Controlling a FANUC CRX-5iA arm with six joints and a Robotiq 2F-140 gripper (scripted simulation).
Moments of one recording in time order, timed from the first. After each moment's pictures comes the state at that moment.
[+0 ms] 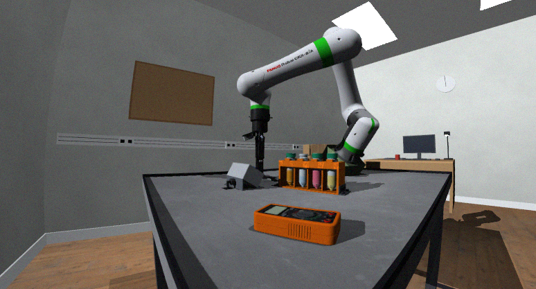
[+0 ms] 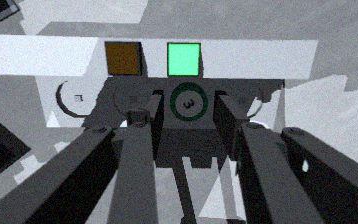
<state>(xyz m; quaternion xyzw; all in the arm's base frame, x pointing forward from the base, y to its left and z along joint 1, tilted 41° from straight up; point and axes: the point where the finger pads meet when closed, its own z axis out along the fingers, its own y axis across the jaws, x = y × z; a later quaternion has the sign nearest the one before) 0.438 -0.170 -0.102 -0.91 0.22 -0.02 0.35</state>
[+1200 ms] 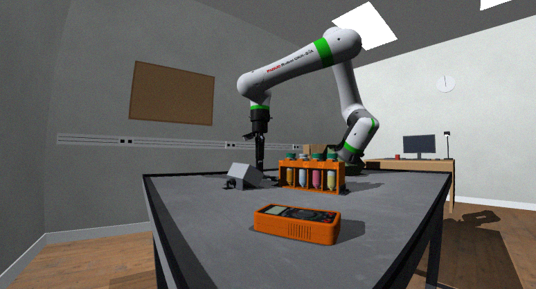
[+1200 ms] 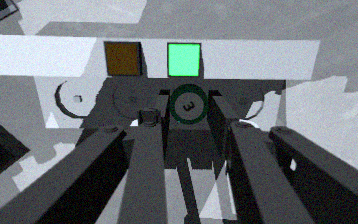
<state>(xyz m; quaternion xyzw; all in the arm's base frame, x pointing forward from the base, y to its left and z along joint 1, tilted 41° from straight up) 0.438 -0.168 -0.103 -0.91 0.22 -0.02 0.35</state>
